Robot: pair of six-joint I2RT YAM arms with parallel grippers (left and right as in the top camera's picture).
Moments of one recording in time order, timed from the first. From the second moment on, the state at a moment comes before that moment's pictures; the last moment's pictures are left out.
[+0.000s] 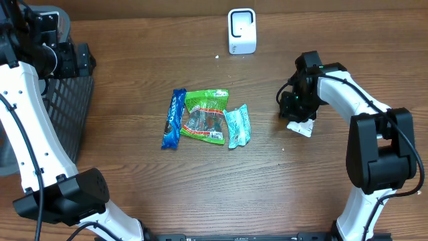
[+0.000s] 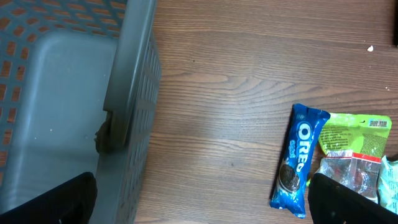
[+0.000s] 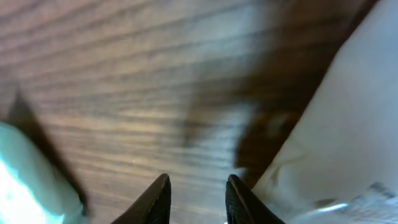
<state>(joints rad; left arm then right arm) 0.38 1.88 2.26 -1.48 0.15 0.22 0.16 2.03 1.40 -0.91 -0.29 0.28</state>
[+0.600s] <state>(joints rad) 0.38 1.88 2.26 -1.48 0.15 0.22 -0.19 1.99 1.64 -0.96 -0.47 0.14</state>
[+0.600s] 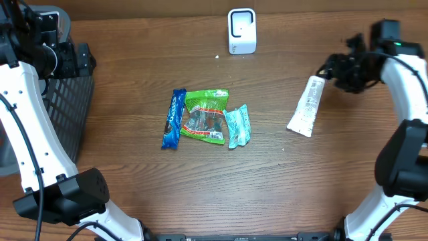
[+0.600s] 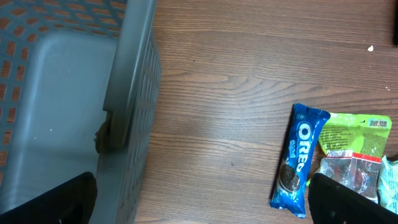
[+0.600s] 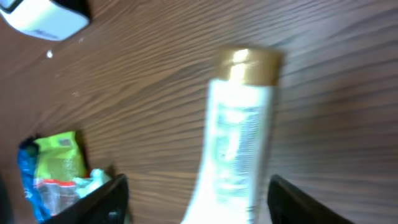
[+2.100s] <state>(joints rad) 0.38 1.88 2.26 -1.48 0.15 0.22 -0.26 2.25 1.59 -0.99 -0.76 -0.14</state>
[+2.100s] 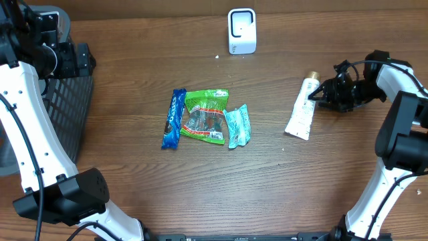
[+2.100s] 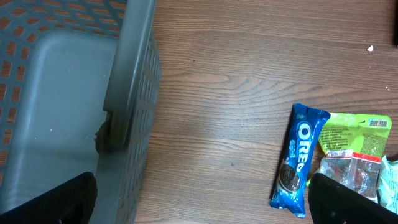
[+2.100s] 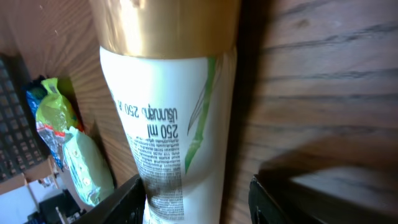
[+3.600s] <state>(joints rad) 0.38 1.88 2.26 -1.48 0.15 0.22 0.09 2.06 2.26 -1.22 -0.18 0.01</state>
